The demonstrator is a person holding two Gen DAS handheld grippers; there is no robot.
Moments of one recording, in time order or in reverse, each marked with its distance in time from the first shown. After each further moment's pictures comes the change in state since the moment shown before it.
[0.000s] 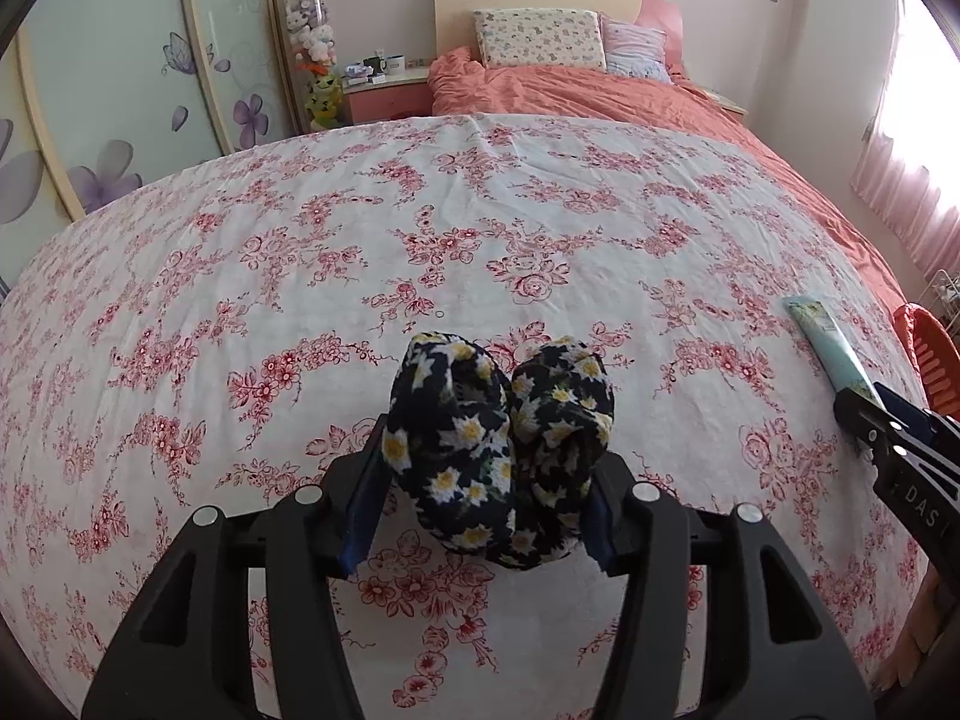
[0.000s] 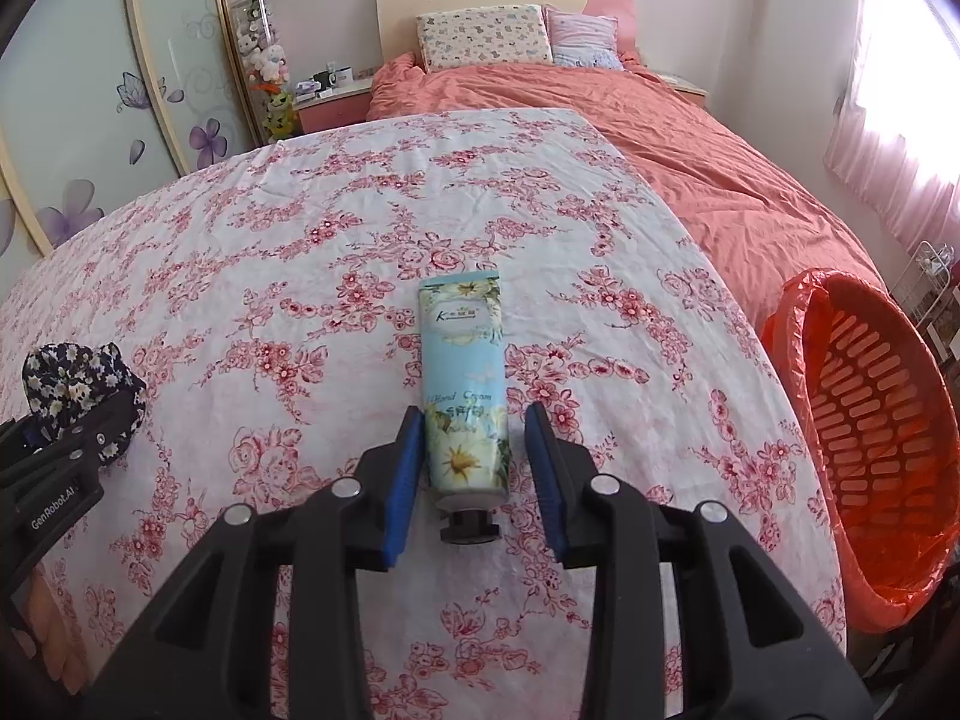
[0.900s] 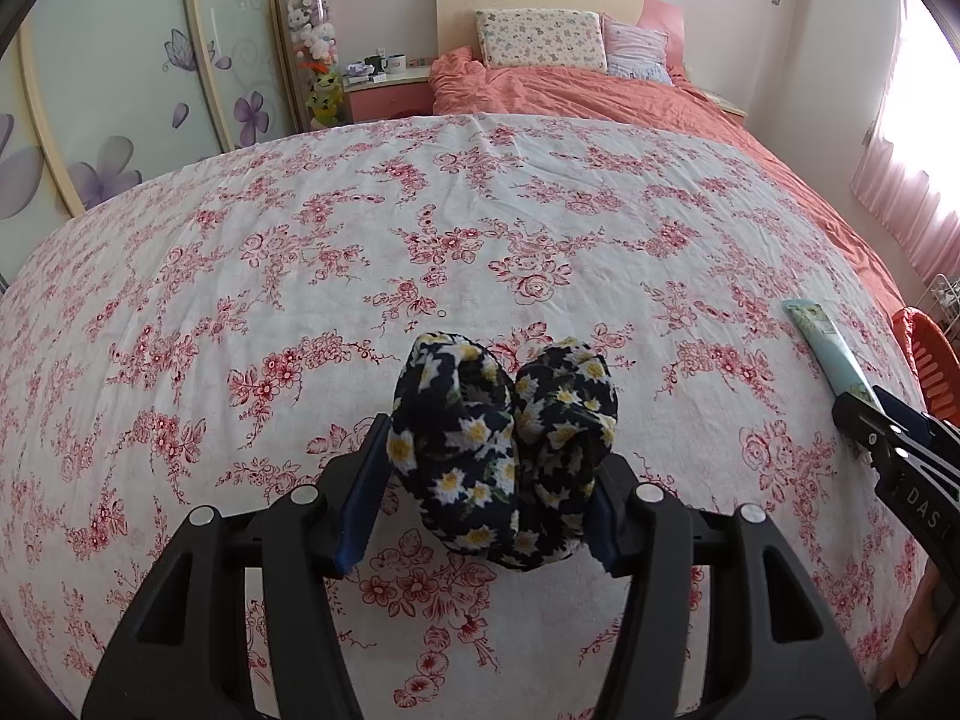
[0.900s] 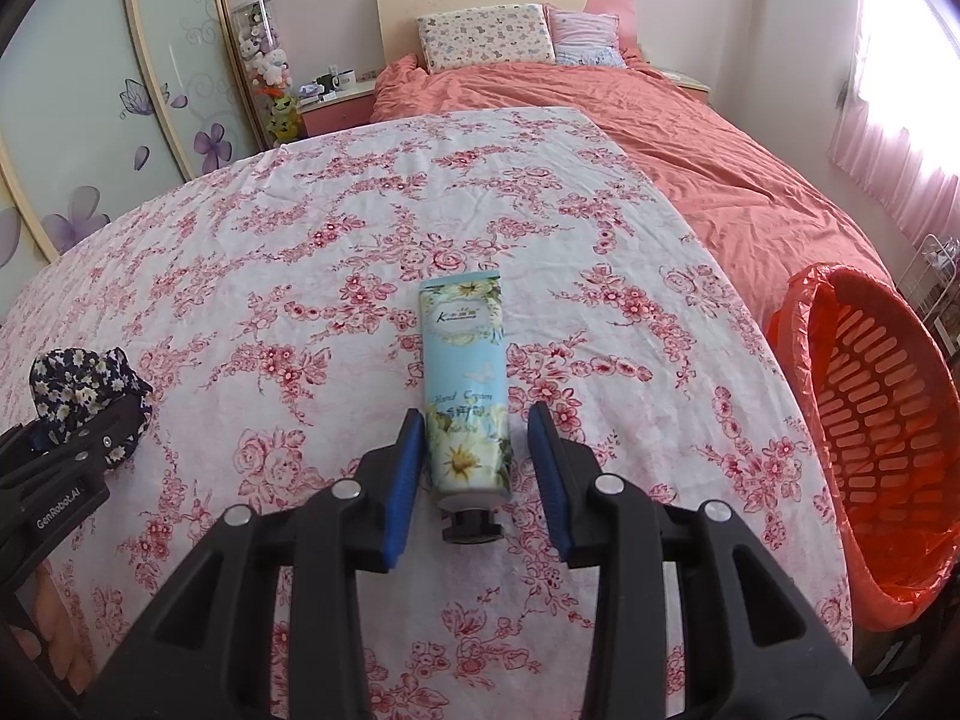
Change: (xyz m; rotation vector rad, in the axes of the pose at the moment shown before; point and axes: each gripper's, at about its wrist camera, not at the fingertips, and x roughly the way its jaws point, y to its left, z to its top) left arm 0.000 0.000 0.000 -0.003 0.000 -0.002; right arm 0.000 0.000 0.000 0.011 -0.001 0.020
